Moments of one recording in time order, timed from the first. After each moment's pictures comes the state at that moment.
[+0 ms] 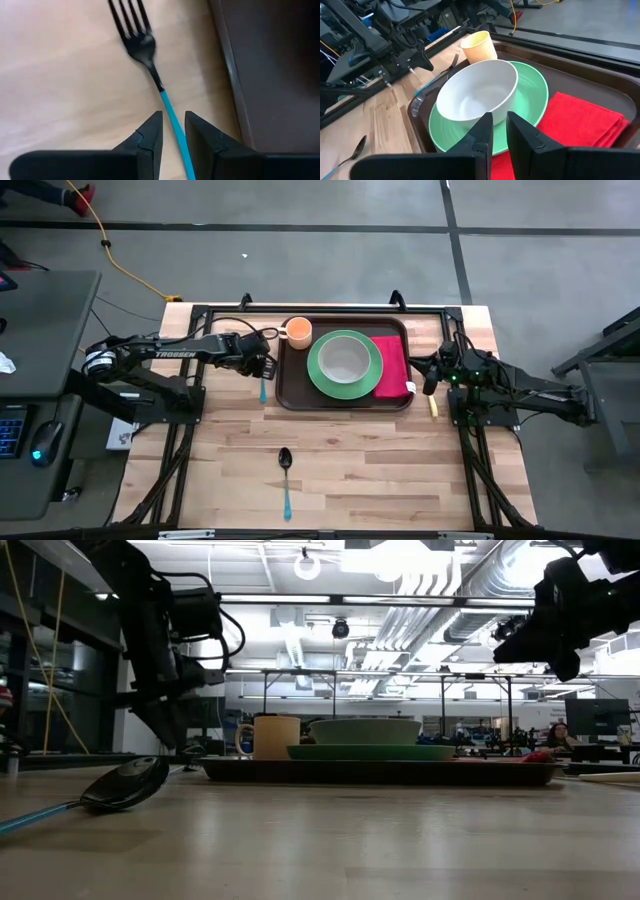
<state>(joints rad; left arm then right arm) 0.39 1.30 0.67 -0.57 -0.08 -0.86 -0.25 0.23 0.28 -0.36 0.19 0.49</state>
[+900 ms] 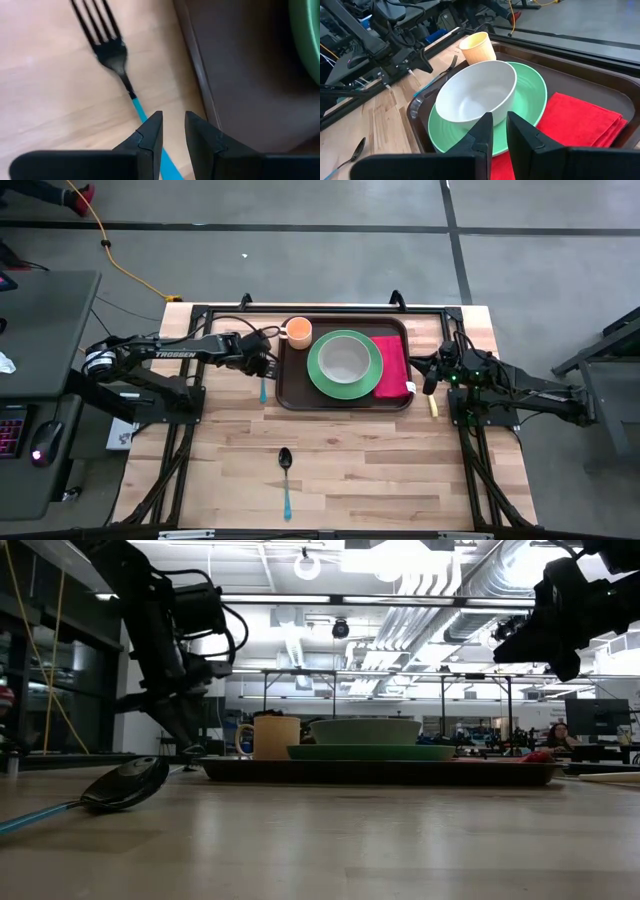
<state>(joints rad) 0.39 1.30 0.67 -0.50 -0.04 -0.86 -0.25 0.23 0.28 -0.36 0.20 0.50</state>
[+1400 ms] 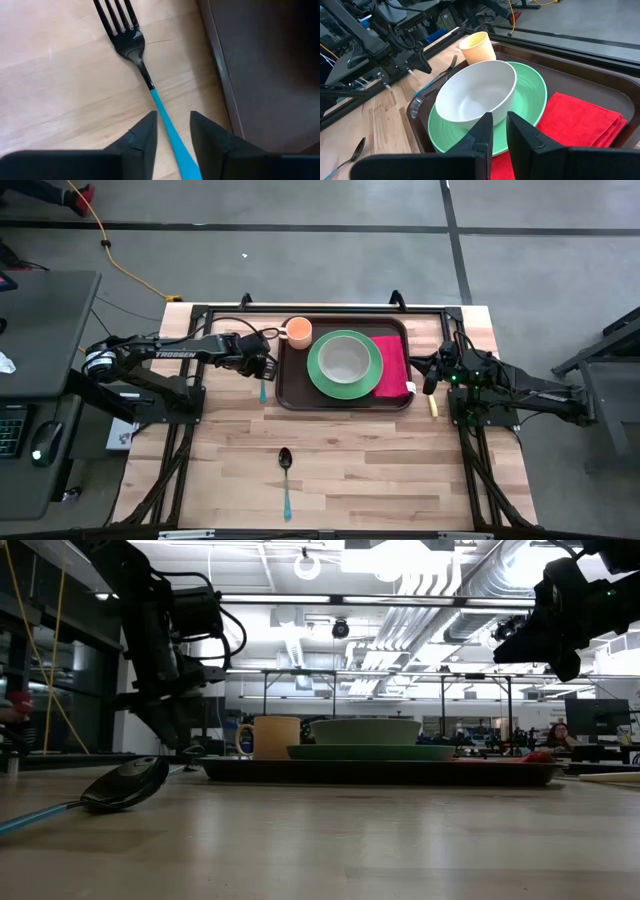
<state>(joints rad) 0.39 1.30 0.67 -0.56 -0.05 -0.84 -0.25 0.23 0.28 -0.36 0.20 0.50</state>
